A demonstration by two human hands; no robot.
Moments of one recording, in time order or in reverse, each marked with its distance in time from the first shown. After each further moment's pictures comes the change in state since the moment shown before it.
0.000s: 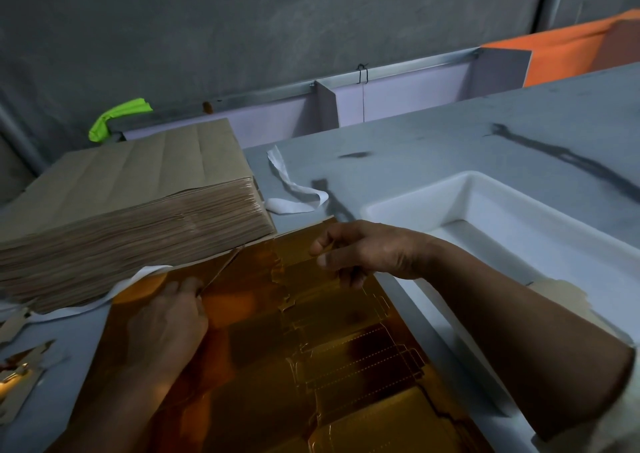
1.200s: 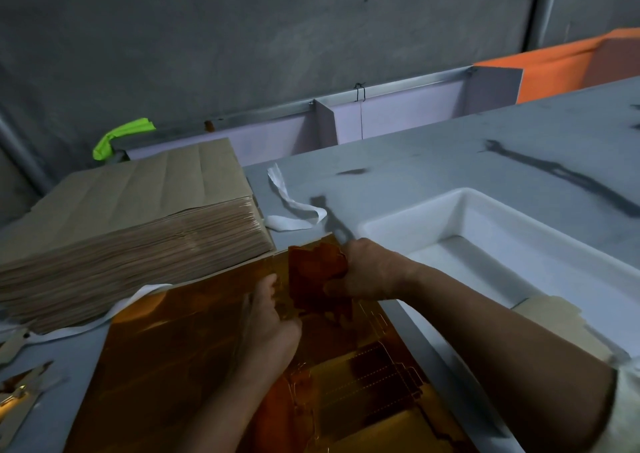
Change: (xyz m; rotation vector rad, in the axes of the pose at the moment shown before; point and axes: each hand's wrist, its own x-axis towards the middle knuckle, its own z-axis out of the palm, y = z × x) left_hand -0.032 0.113 -0.008 -0.960 -0.247 -0.111; right_hand 0.010 0.006 0.006 -0.427 0.238 -0.025
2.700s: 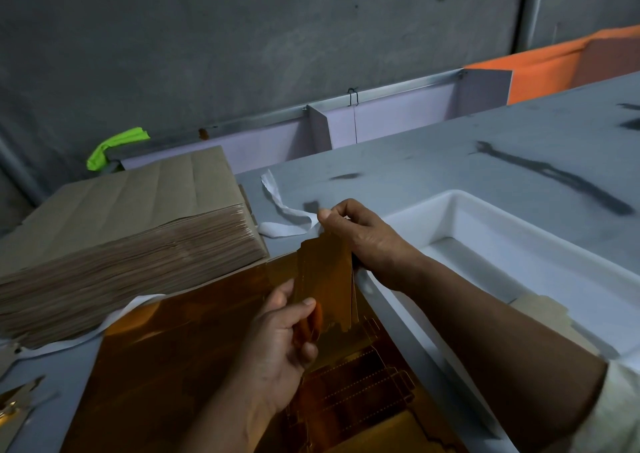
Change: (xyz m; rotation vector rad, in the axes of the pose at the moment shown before) left_hand -0.027 0.032 0.006 -0.853 -0.293 -0.233; right_hand 0.000 0.002 -0.015 0.788 0.298 0.000
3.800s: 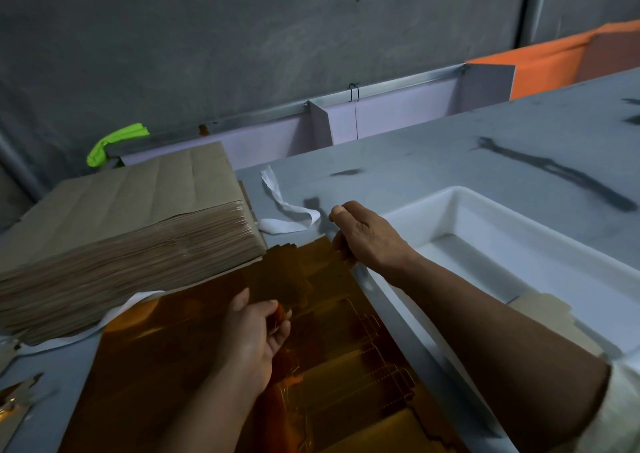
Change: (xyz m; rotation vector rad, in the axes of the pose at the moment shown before) left_hand 0.026 0.000 -0.027 0.007 0.360 0.043; right_hand -0.001 -0.001 0.001 -0.400 0.093 -0.035
